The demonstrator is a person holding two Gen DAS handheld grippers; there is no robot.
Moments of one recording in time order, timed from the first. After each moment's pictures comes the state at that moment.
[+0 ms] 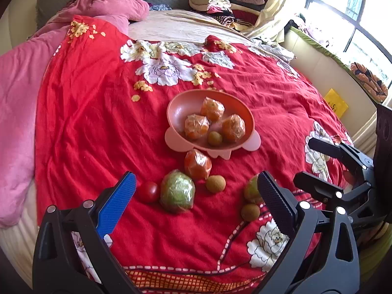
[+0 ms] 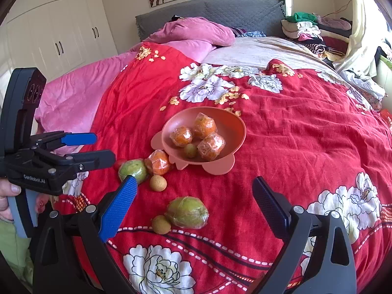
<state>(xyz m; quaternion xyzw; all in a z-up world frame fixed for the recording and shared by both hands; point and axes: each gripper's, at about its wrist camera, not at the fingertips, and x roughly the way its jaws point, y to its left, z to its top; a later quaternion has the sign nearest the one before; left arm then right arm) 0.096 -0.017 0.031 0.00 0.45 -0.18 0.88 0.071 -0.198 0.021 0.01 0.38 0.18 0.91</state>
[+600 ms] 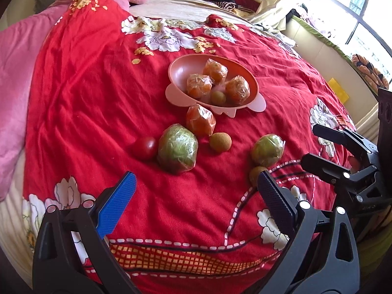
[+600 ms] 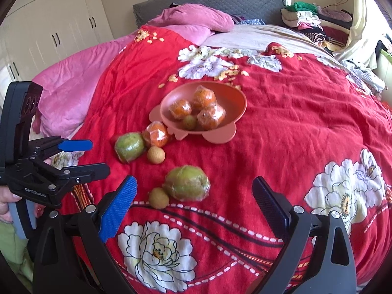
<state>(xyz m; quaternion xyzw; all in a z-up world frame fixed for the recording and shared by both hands) 0.071 -0.009 -0.008 0.00 0.48 -0.19 0.86 0.056 -0.197 -0.006 0.01 0.41 0.18 0.89</state>
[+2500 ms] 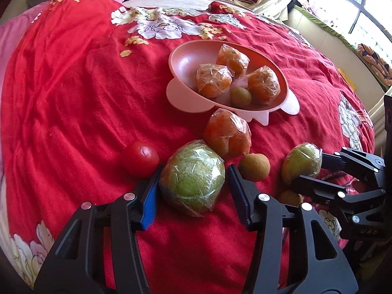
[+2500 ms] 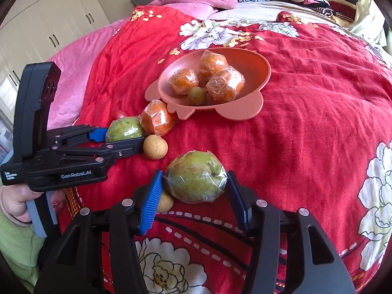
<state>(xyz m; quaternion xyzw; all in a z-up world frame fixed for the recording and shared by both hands) 0.121 -0.023 -0.051 0.03 0.49 -0.18 0.85 0.091 -0.183 -0.056 0.05 0.46 0.20 0.86</state>
